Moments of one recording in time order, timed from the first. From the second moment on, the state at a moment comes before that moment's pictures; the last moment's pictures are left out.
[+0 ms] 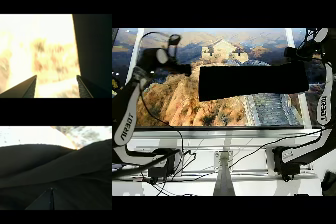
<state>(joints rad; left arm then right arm) -0.09 -1.54 1.31 1.30 -0.98 -1.37 -0.14 -1.71 1.77 -1.44 1.27 1.53</state>
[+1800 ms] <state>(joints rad) -0.21 -1.36 1.73 1.20 -1.41 -1.33 0.31 -1.75 1.75 -1.31 1.04 1.52</state>
